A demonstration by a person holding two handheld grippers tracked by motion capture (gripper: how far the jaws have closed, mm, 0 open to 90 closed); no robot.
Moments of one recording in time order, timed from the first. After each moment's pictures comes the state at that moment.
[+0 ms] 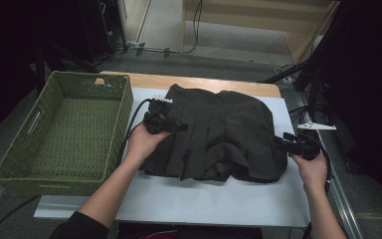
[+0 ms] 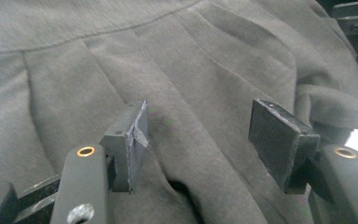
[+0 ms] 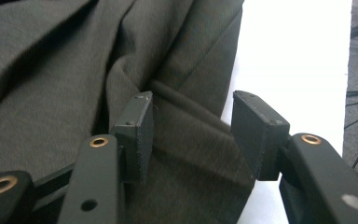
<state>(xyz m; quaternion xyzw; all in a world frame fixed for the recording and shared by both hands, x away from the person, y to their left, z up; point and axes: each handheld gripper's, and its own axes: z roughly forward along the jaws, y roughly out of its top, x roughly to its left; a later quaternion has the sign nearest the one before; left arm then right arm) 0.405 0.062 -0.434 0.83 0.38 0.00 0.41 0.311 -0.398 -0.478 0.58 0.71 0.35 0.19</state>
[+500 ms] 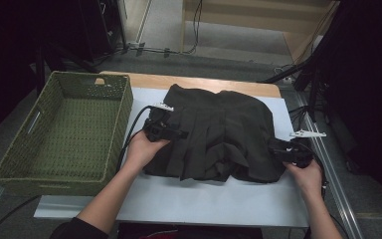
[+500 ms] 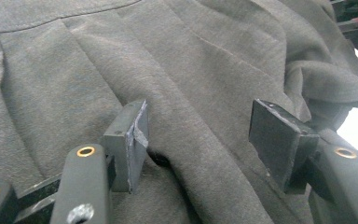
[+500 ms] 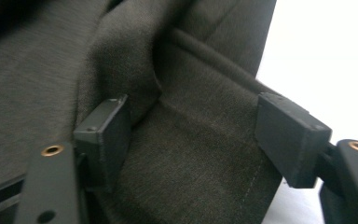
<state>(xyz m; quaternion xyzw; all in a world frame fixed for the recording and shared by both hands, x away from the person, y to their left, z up) 0.389 0.062 -0.442 0.84 0.36 0.00 0.40 0.306 -0.386 -0.506 0.57 0.73 0.33 0.17</state>
